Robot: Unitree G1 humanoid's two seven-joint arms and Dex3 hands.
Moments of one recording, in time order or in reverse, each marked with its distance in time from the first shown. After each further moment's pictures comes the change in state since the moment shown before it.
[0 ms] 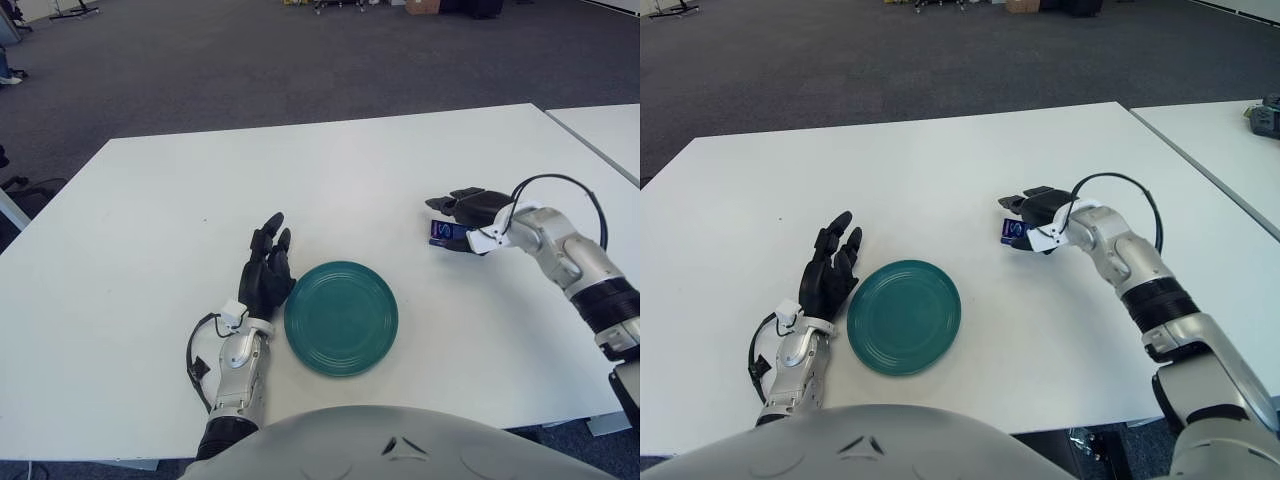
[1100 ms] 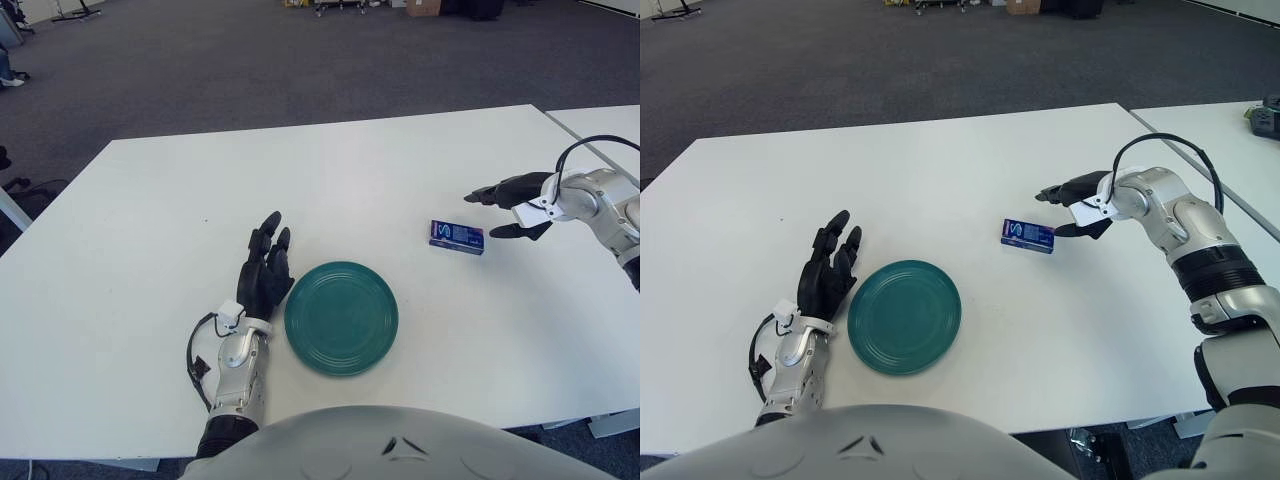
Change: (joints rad) left arm -0.007 0.000 0.010 0.014 -0.042 -0.004 -0.033; right arm -0.199 -0.217 -0.001 0.063 0.132 -0.162 0.417
